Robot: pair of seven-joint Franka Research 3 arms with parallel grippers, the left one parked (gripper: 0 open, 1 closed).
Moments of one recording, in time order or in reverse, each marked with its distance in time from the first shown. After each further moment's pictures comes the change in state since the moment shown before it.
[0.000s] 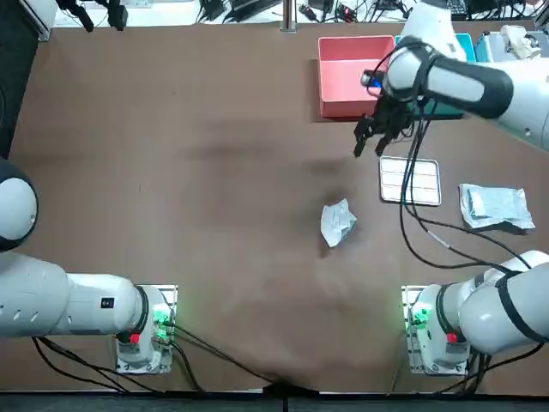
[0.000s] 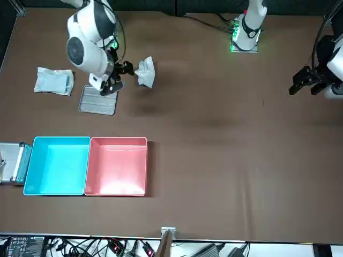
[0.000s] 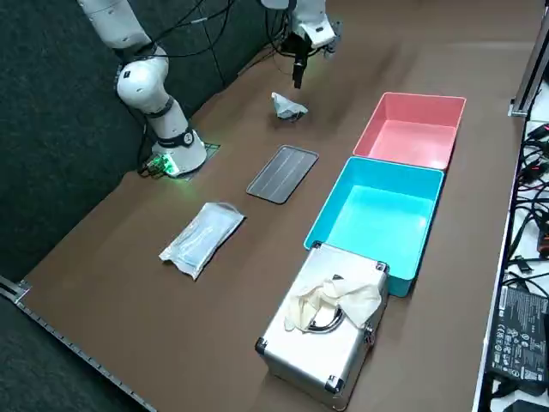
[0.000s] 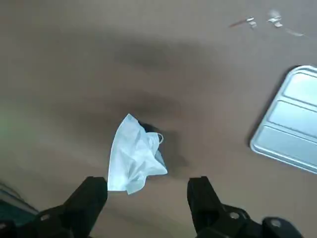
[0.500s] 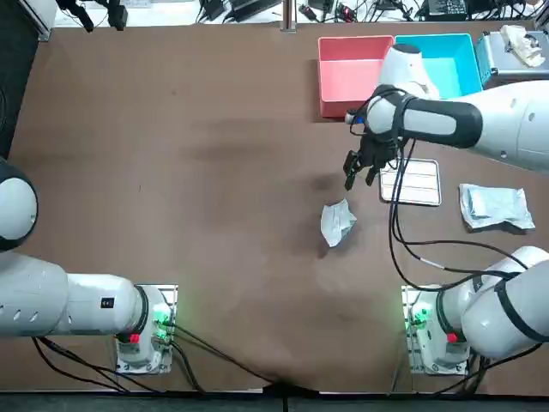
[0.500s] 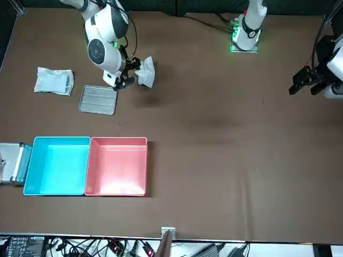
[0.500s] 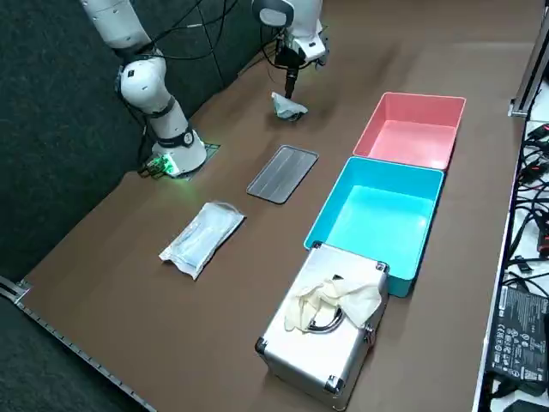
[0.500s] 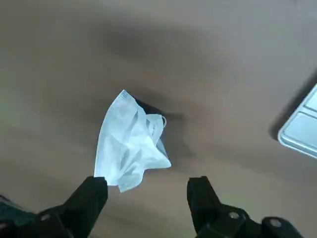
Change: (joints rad) arm 0.106 0.030 0.000 -0.100 0.001 0.078 0.000
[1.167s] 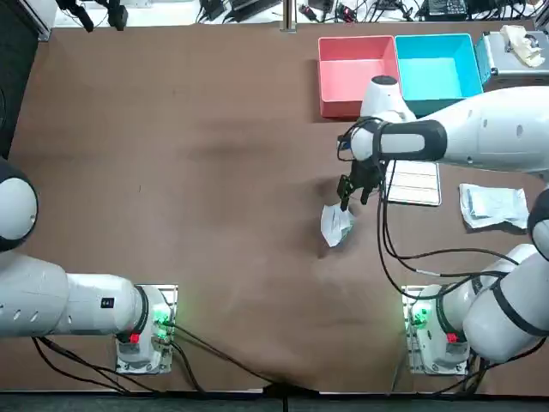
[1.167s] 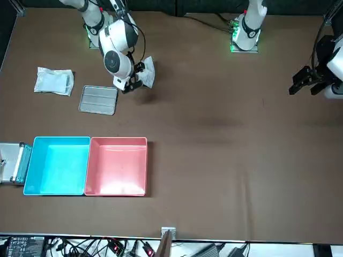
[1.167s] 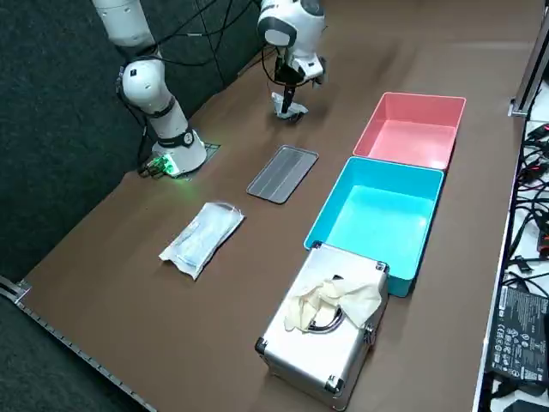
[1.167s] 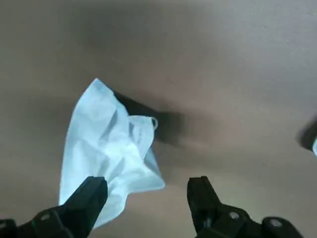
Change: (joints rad) arm 0.076 0.142 0.000 -0.038 0.008 0.107 0.000
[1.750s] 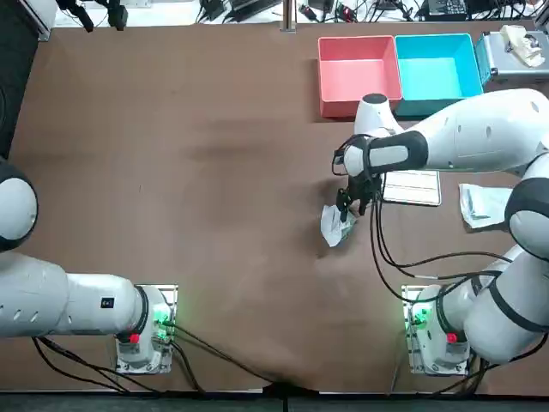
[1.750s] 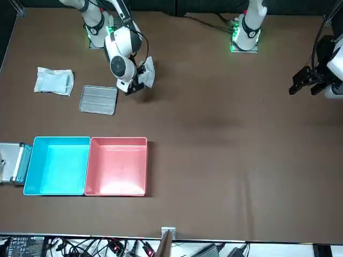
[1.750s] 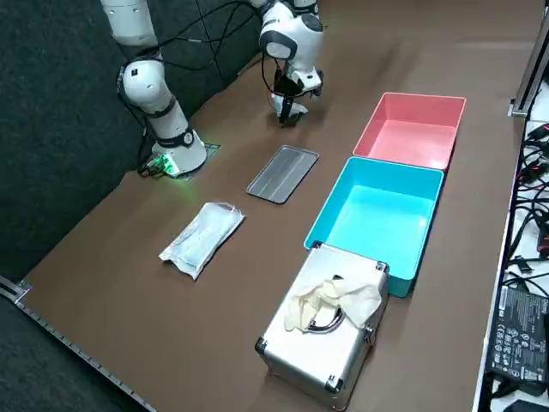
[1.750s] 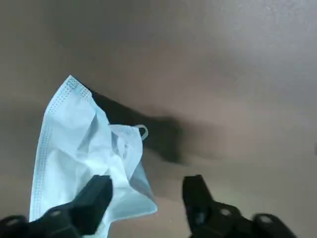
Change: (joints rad) arm 0.033 0.085 0.000 -0.013 0.001 0.067 0.000
